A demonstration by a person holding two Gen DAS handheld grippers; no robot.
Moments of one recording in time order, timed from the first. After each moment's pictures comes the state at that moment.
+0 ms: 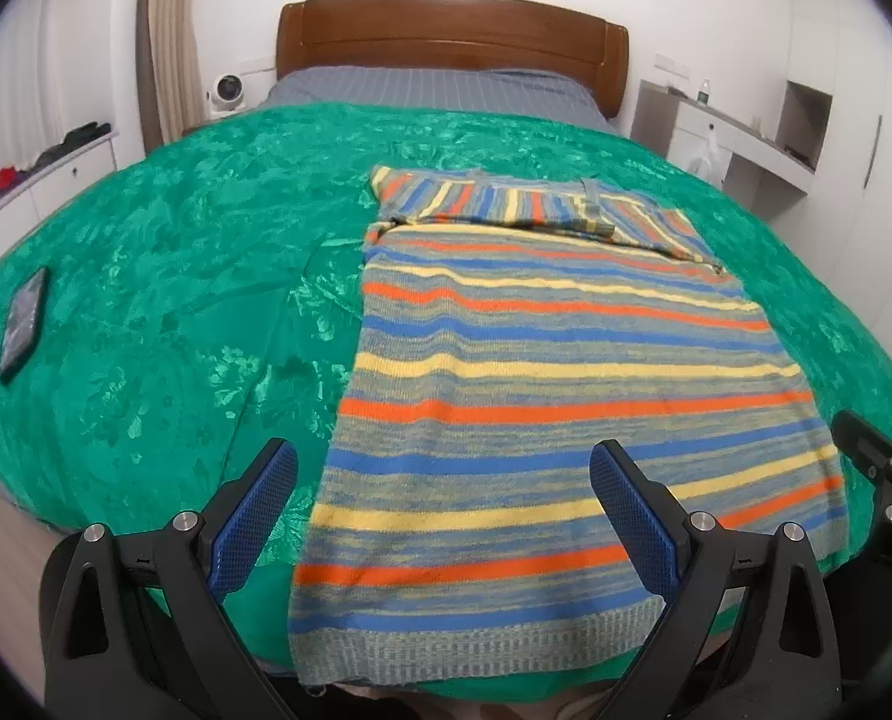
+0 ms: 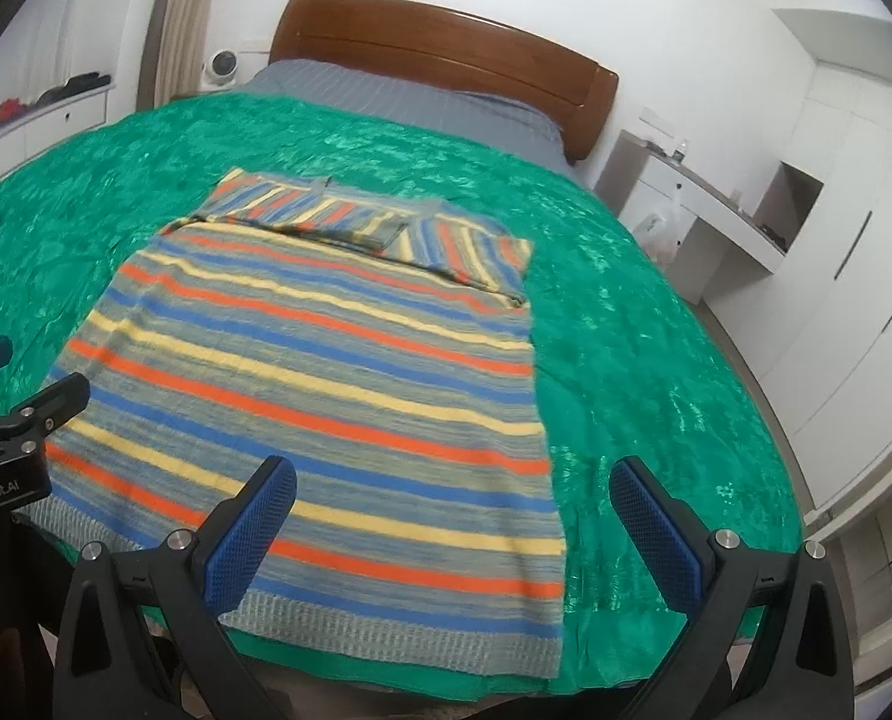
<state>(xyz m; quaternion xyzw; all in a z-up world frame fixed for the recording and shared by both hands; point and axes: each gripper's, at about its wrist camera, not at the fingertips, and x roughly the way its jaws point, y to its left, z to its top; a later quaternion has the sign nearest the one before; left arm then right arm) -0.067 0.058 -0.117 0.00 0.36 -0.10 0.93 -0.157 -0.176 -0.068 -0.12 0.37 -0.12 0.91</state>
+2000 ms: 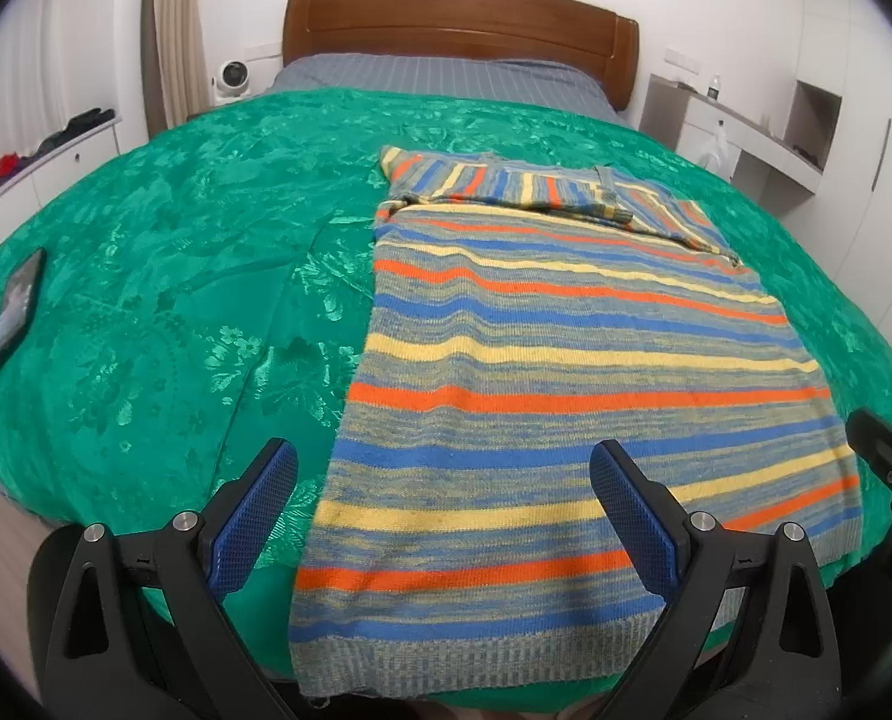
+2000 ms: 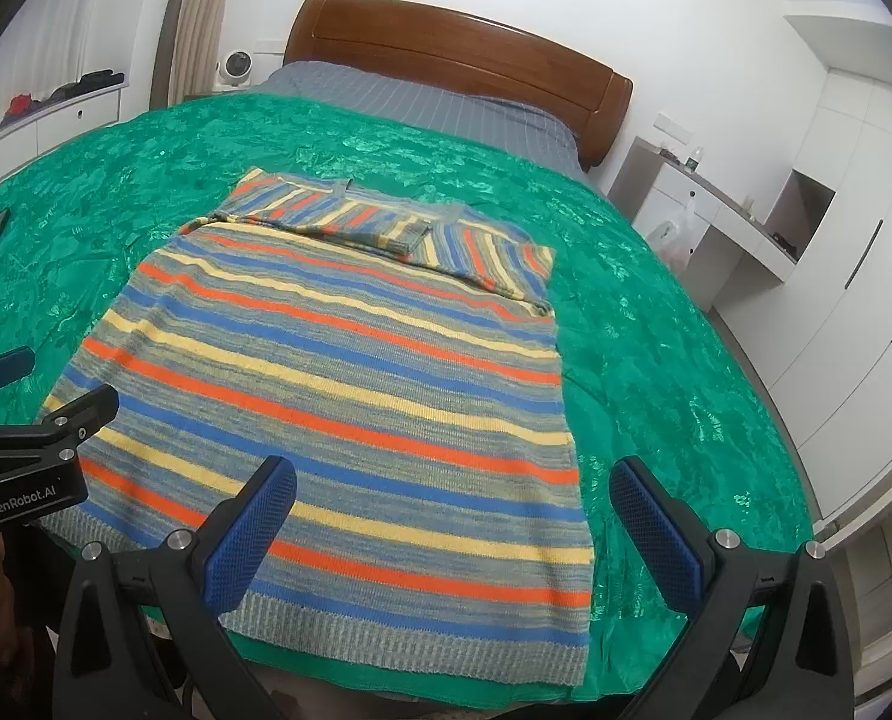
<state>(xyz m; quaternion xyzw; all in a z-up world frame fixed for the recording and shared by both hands) -0.057 0.063 -0.130 -0.01 0.37 -0.09 0.92 -0.153 -0.162 -0.072 -0.12 0.37 -0.11 0.92</state>
